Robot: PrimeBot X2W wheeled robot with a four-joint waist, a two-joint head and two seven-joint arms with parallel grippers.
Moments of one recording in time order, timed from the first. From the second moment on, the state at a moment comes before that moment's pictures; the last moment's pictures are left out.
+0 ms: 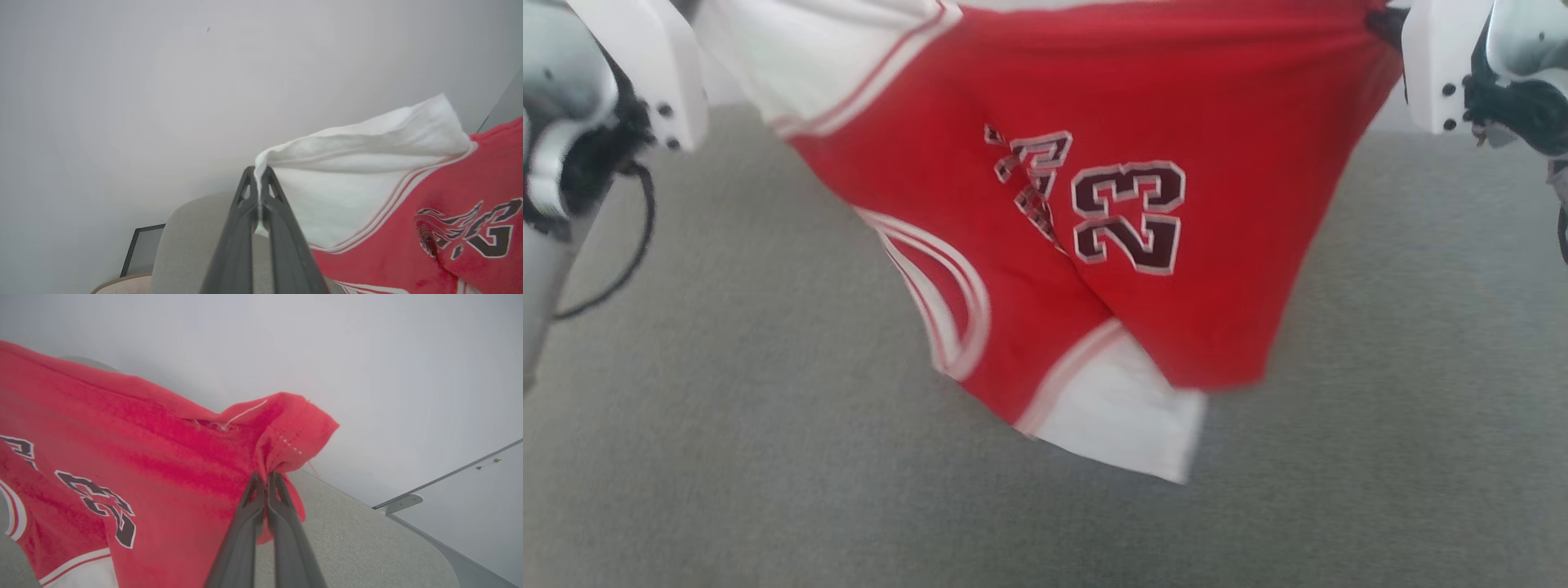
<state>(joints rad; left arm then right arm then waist) -1.04 0.63 -0.50 0.34 -0.73 0.07 0.52 -1.21 -0.48 0.66 0.67 0.75 0.13 0.62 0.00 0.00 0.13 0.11</state>
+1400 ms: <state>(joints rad) -1.68 0.39 -0.49 1.01 -0.49 -0.01 -0.26 -1.65 -0.27 0.22 1.27 0.06 0.13 -0.13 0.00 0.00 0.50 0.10</state>
